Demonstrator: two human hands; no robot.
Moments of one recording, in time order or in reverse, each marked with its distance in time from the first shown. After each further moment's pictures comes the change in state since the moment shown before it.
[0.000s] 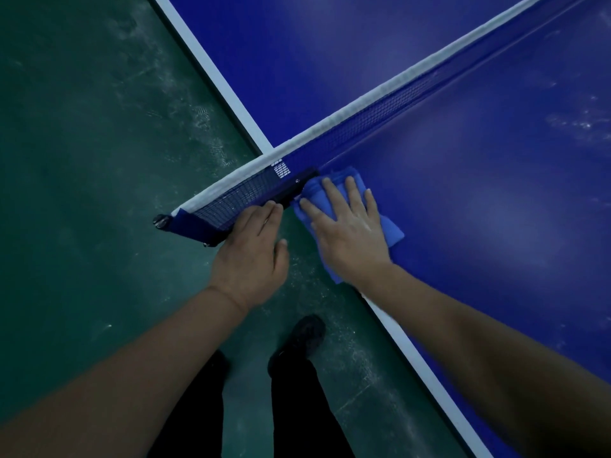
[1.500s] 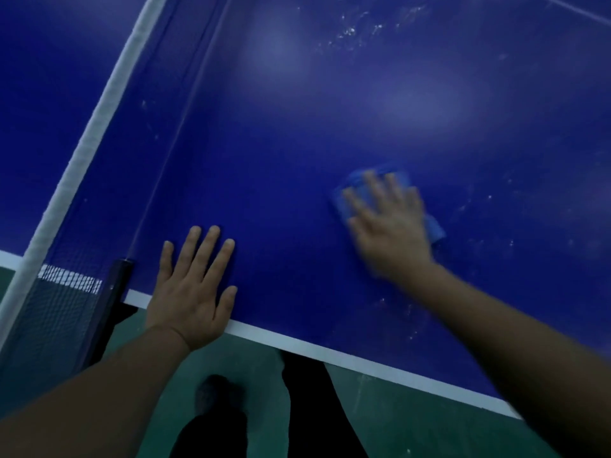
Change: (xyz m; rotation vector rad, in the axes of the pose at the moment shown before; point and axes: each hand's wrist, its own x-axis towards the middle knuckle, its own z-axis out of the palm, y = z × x) left_hand 0.096 0.073 0.066 0.421 -0.280 0.665; right_hand -0.178 0.196 0.001 0.063 0.040 0.736
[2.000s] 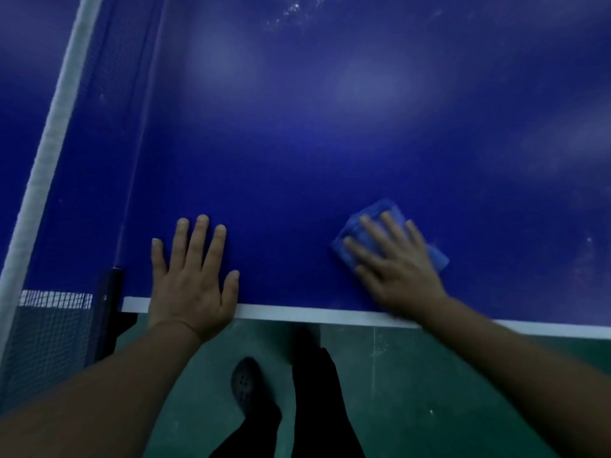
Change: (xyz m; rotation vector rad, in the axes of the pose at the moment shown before) left_hand 0.001 -0.001 0.000 0.035 -0.051 0.020; right_hand -0.132 -0.027 0.018 0.007 -0.017 -0.001
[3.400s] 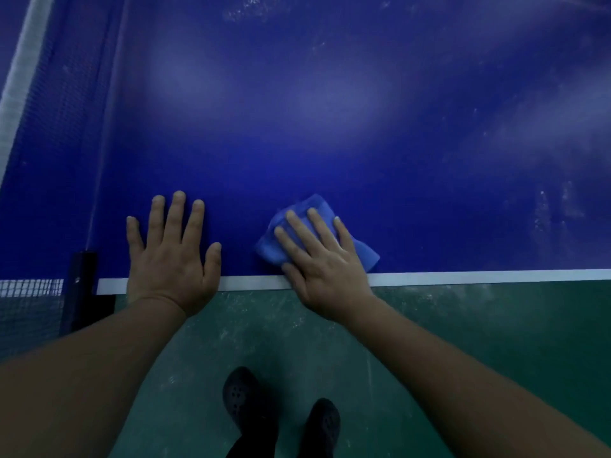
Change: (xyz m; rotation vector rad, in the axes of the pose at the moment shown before) left_hand -0.003 0.003 0.003 -0.039 0.053 -0.016; right_hand -0.008 -0.112 0.016 0.040 0.052 0.154
